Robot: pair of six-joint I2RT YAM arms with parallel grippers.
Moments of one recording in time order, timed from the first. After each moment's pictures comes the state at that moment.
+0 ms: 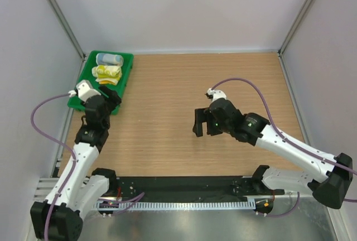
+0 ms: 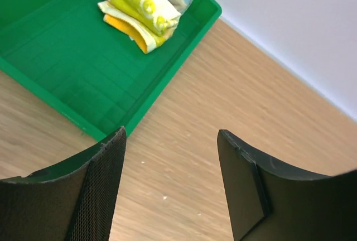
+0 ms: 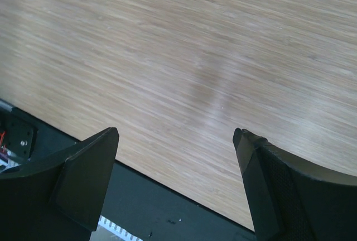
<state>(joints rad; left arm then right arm) -0.10 0.87 0.67 -0.10 -0.35 -0.63 0.84 1.11 0.97 -0.67 0.16 0.58</state>
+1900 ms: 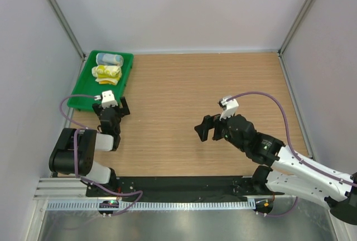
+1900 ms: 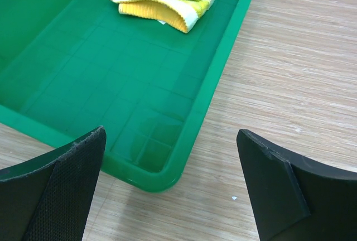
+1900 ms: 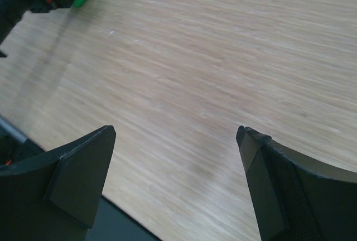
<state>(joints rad) -0.09 1.49 0.26 1.04 -0.34 -0.07 0.94 0.77 0.65 -0.28 0.27 0.48</state>
